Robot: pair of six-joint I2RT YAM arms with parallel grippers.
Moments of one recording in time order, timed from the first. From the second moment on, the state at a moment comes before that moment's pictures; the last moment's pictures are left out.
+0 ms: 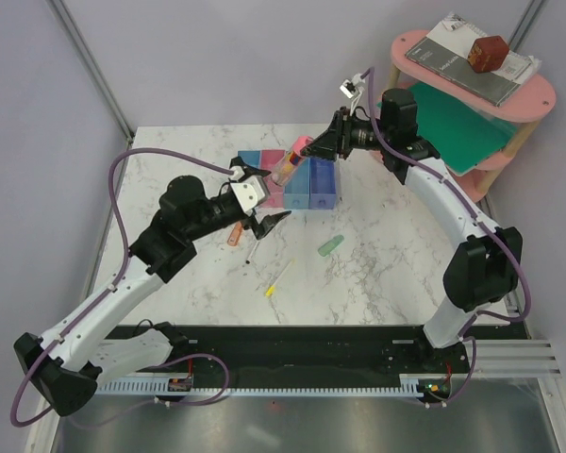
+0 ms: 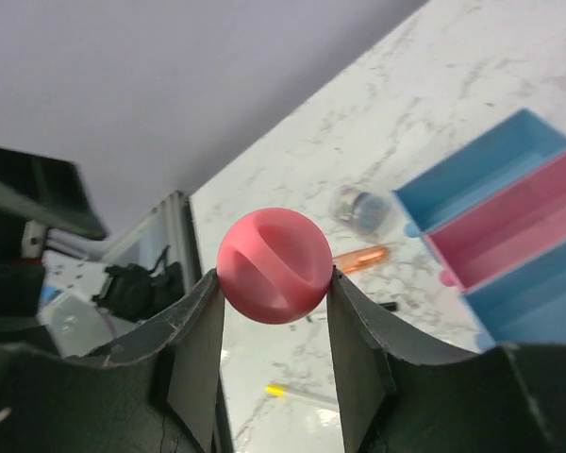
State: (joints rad) left arm -0.66 1.02 1.04 -0.07 0.38 0.40; right arm 0.30 1.68 1.55 -0.01 -1.02 0.47
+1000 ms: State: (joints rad) left arm -0.30 1.10 1.26 -0.45 0.46 0.32; right arm 0.29 2.05 1.92 -0.49 -0.31 -0.17
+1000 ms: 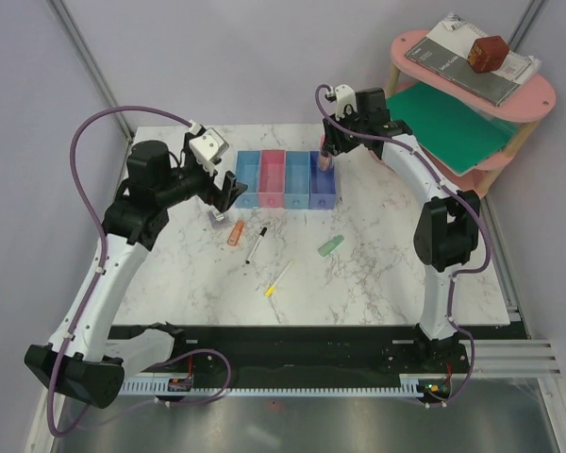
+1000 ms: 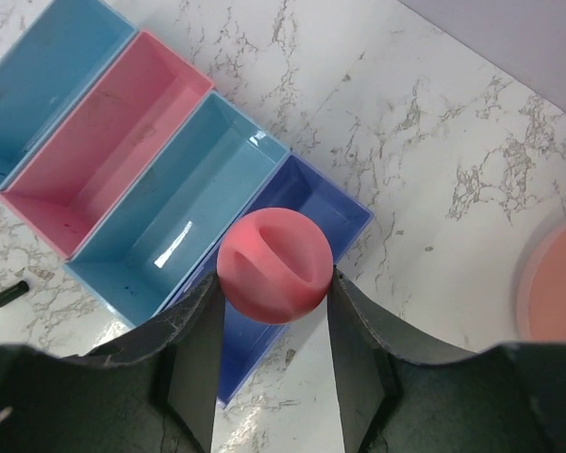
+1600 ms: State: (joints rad) left arm -0.25 1.02 1.24 -0.48 0.50 0.32; right arm 0.29 2.23 2.00 -0.45 -0.31 -0.17
